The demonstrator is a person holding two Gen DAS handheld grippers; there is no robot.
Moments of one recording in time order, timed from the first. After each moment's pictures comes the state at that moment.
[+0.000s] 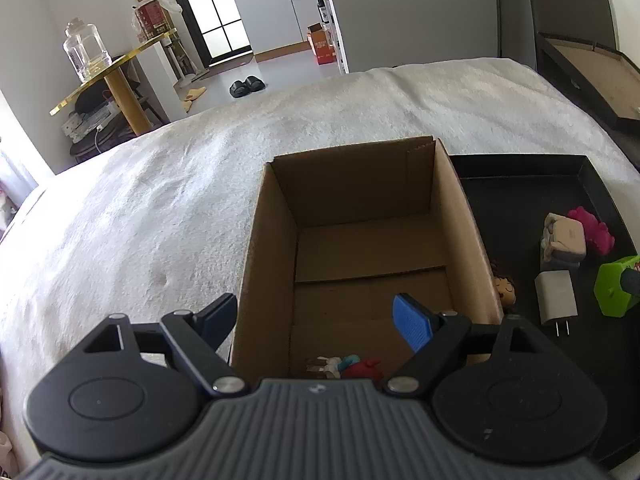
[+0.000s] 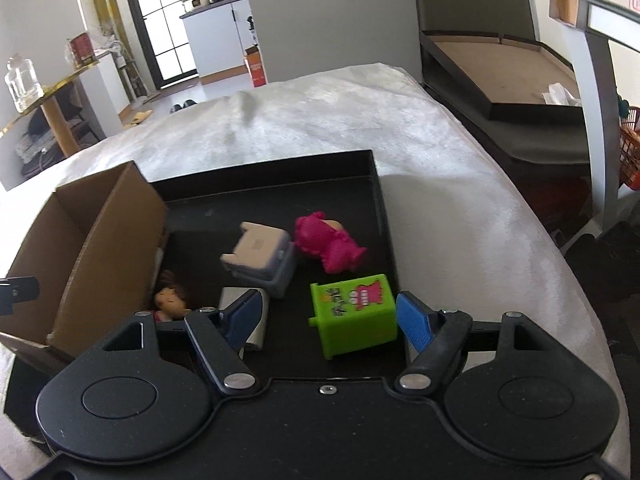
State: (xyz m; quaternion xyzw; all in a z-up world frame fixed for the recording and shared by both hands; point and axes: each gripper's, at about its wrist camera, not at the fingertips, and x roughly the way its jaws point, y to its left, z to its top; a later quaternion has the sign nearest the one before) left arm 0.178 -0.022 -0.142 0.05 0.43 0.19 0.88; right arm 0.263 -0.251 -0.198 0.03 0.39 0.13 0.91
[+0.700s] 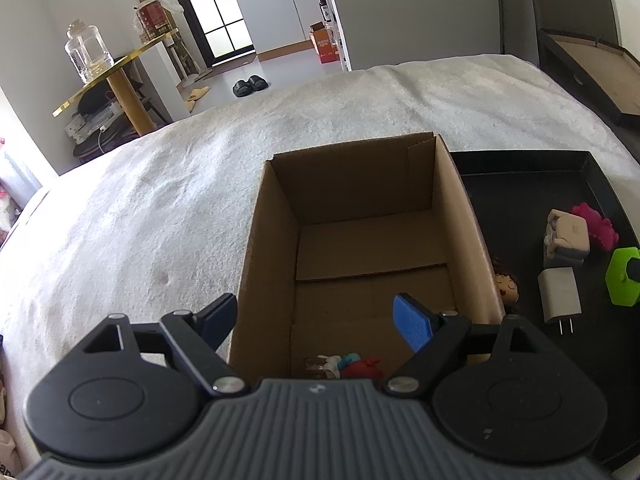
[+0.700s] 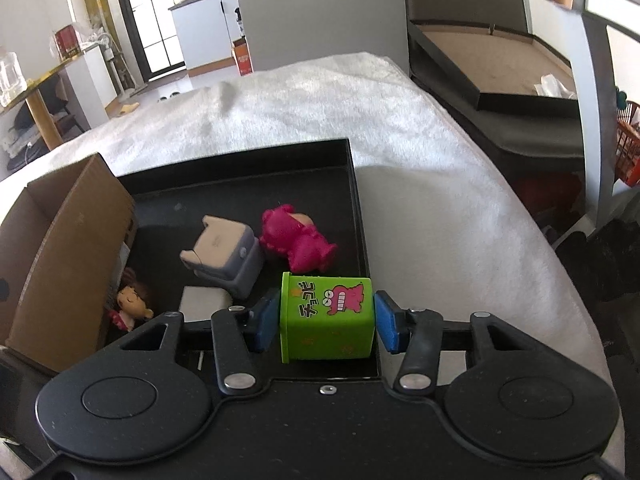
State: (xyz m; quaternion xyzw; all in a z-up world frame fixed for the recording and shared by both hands) left arm 0.179 -0.024 -0.144 0.05 0.43 0.19 0.88; right arm 0.275 -0.261 -0.209 0.02 0.40 0.12 0.91
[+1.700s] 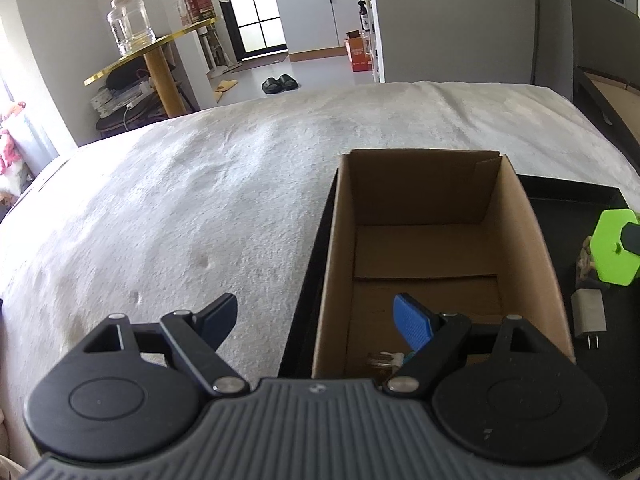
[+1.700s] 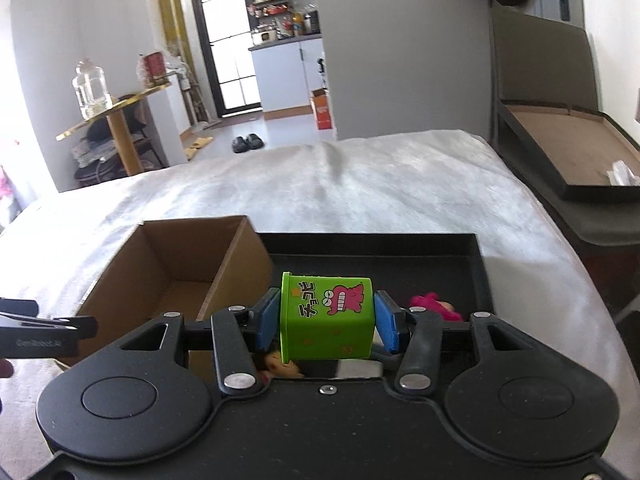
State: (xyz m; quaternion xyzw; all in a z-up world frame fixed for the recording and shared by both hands) left arm 0.152 0.025 -0.138 0.00 0.40 0.23 0.89; right arm 0.253 -0.184 -0.150 0.01 0.31 0.22 0.93
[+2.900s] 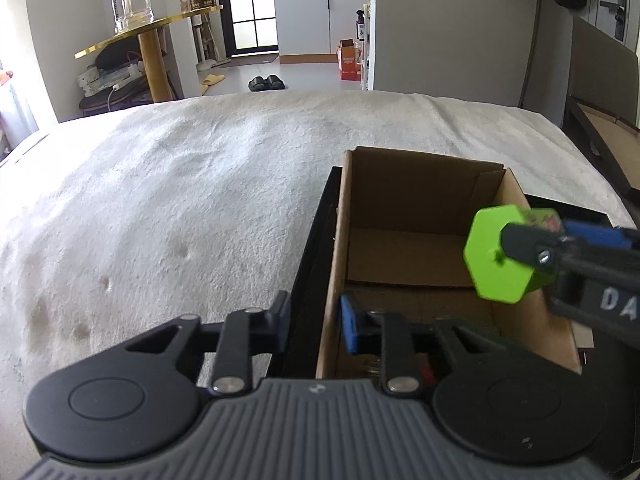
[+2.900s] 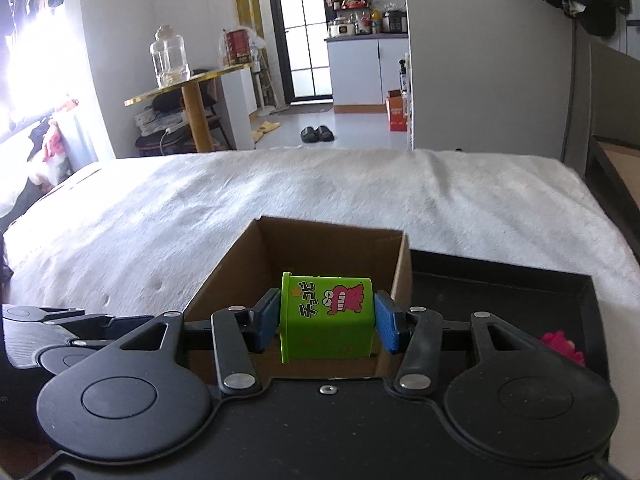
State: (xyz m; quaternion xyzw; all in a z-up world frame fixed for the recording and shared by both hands) left arm 0.148 0.050 -0.154 -0.06 0.38 0.19 0.90; right arm 0.235 -0.078 -0.136 -0.03 0.30 0.30 0.90
